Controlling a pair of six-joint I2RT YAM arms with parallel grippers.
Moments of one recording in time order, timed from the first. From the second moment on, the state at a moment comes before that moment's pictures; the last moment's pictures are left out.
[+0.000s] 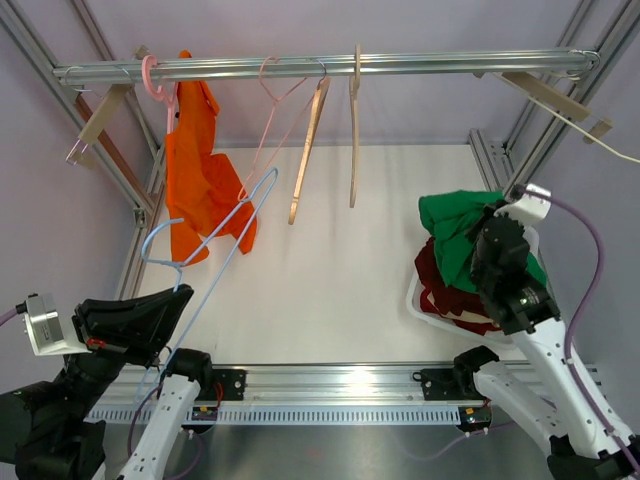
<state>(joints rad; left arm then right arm) -0.18 0.24 1.27 -0.59 0.51 -0.60 0.41 0.74 0.96 -0.32 0.75 0.26</state>
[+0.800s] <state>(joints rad) -0.18 0.45 1.25 -0.59 0.41 -0.50 0.29 0.21 0.51 -0.71 0.80 1.08</state>
